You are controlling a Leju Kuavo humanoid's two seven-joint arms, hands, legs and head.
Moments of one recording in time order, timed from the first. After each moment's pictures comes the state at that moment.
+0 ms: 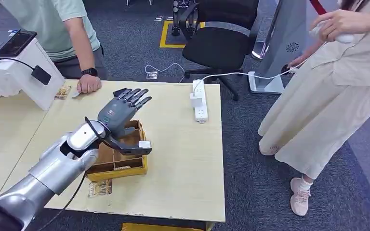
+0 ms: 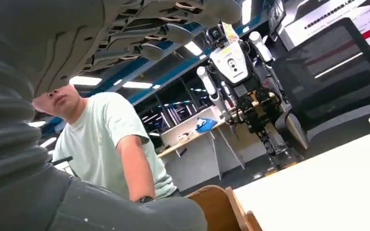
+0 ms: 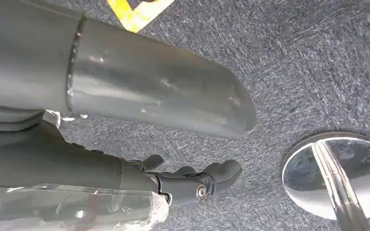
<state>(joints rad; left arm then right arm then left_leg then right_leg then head) -0.67 0.37 -0.78 -1.22 -1.01 0.05 -0.07 -0.10 0.22 -0.84 -0.26 0.65 -0.68 -0.25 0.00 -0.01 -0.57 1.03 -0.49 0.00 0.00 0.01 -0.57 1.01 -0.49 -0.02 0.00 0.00</state>
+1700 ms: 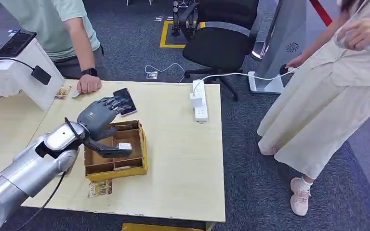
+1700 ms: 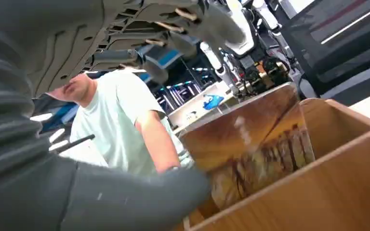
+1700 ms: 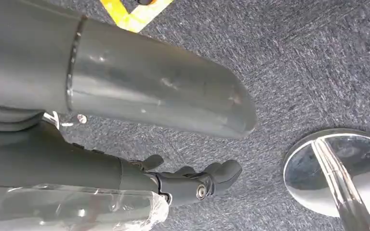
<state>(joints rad) -0.65 0.55 -0.83 -1.31 -0.87 -0.03 -0.05 -0.10 0.22 -0.85 -0.26 0.62 -0.68 -0.28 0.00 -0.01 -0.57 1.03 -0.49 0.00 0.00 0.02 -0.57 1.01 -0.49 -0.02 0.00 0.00</state>
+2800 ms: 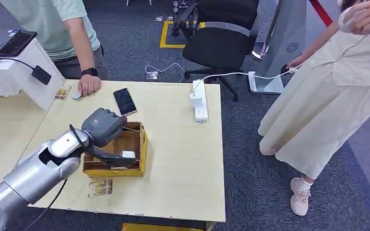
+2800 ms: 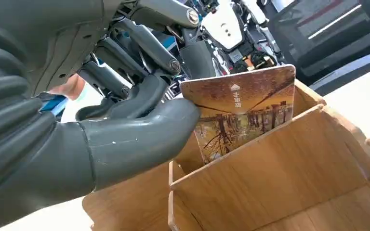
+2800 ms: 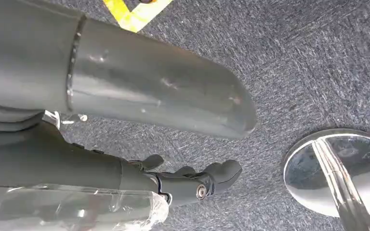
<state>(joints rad) -0.62 0.56 -0.87 -1.36 -0.86 -0.04 -0.06 -0.10 0.22 -0.85 -0.26 0.64 -0.68 -0.27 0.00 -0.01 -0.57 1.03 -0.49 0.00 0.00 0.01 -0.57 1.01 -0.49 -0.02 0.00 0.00</state>
